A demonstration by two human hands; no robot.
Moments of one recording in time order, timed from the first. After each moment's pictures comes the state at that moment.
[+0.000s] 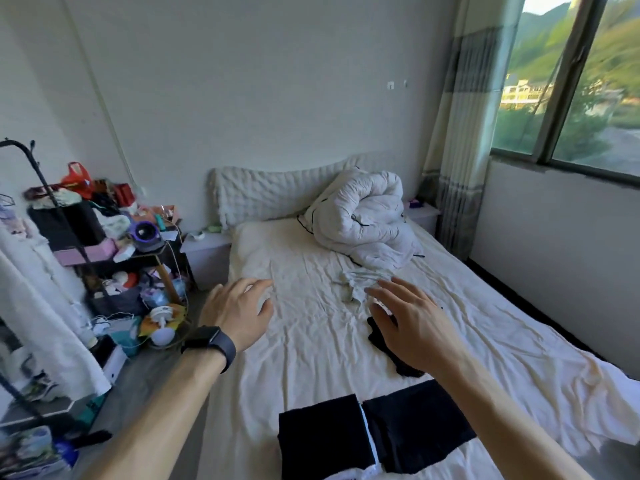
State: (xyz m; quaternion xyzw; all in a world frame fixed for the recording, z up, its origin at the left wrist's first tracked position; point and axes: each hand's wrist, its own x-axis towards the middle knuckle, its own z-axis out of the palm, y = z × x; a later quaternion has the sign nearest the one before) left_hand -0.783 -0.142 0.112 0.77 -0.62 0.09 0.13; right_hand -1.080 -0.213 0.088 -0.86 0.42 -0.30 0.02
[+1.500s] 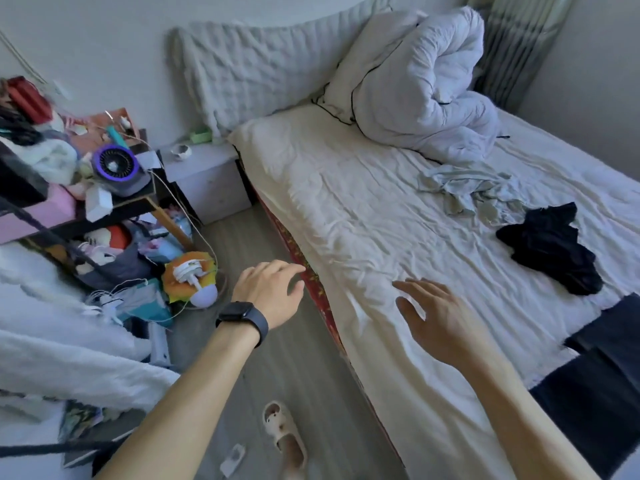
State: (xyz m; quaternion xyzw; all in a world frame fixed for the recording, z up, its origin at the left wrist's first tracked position) left_hand -0.126 -0.360 -0.059 0.68 -0.73 -0.09 0.03; right_hand -0.422 -0.329 -0.076 -0.75 0.63 -0.16 0.17
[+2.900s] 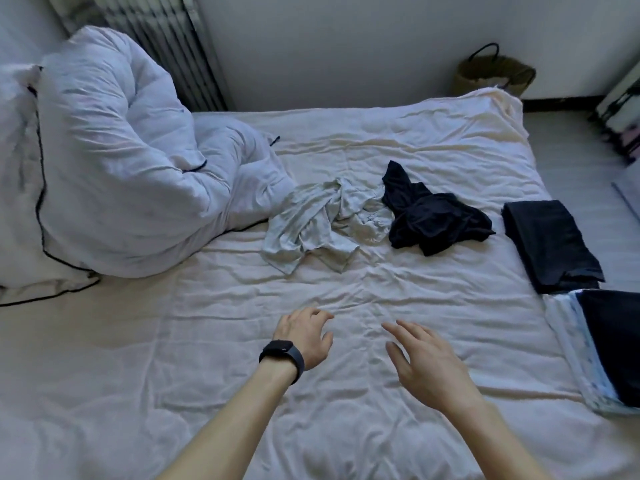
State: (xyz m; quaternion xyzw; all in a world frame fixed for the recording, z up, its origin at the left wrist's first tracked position) left_hand -0.395 -0.986 -0.211 0.16 -0.94 -0.17 -0.23; right_hand -0.467 -0.758 -0.177 -0.28 0.92 -0.12 0.27
